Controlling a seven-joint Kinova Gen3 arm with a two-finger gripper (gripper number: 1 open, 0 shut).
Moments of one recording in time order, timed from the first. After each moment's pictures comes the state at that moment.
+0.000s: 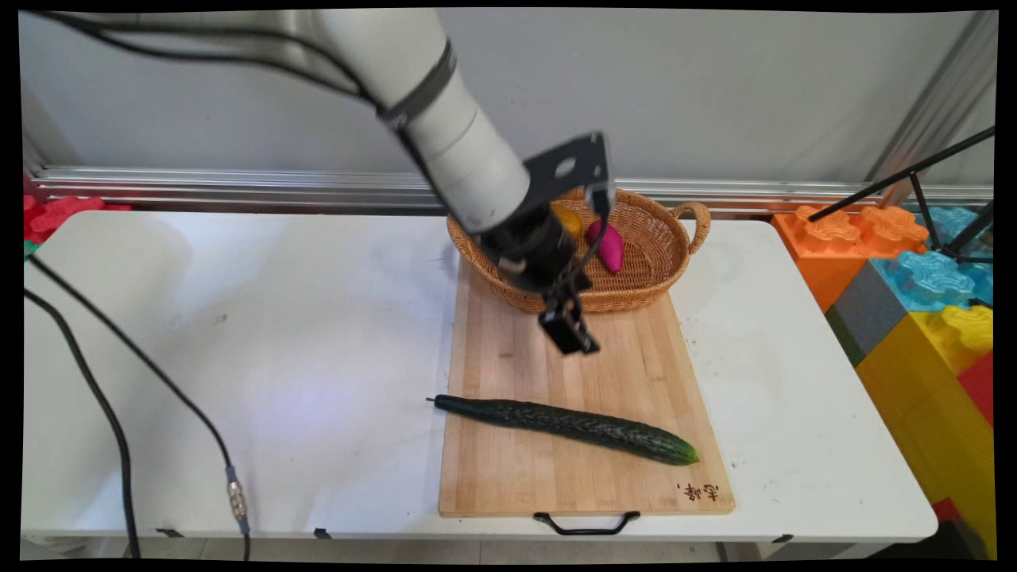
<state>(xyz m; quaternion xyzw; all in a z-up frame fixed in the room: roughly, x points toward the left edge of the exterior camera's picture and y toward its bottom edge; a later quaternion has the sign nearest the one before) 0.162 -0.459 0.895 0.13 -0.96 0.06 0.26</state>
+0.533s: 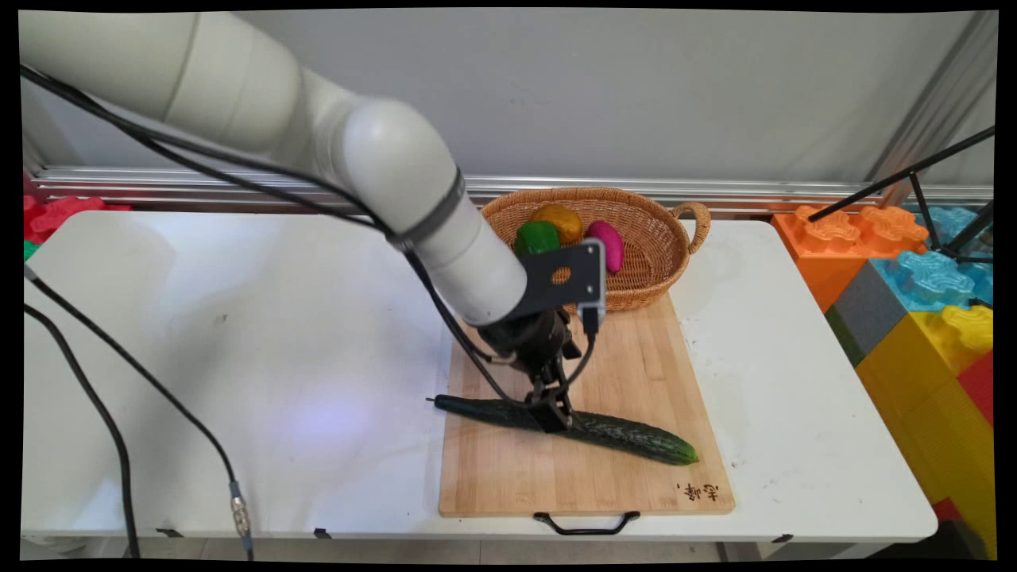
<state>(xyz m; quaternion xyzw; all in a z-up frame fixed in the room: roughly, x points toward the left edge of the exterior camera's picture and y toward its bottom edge) 0.145 -0.420 0.826 0.09 -0.97 0.06 0.23</state>
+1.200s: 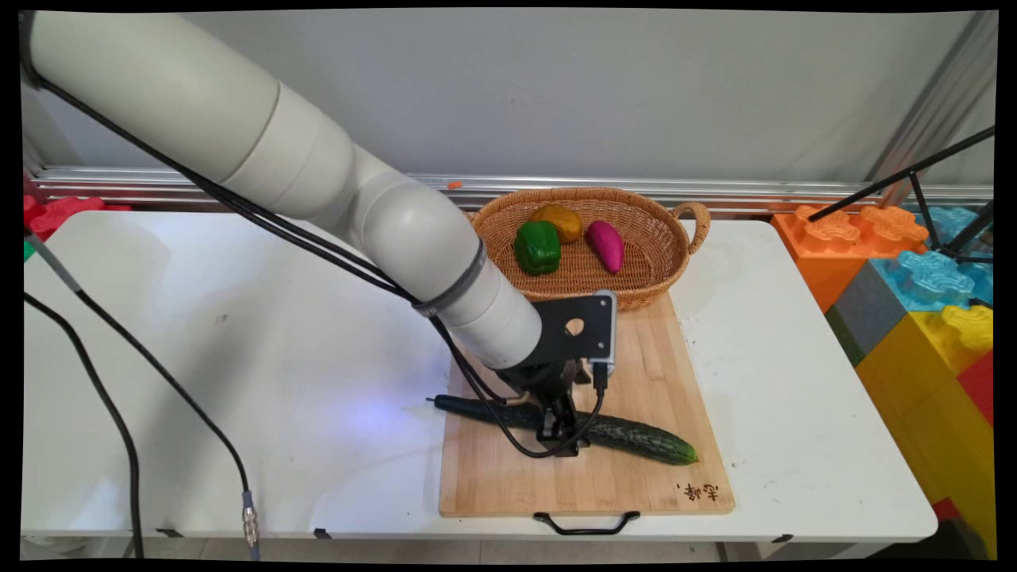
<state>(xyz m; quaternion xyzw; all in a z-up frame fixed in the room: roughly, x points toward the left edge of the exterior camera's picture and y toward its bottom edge) 0.125 -0.410 0.780 0.07 -0.97 0.09 0.23</state>
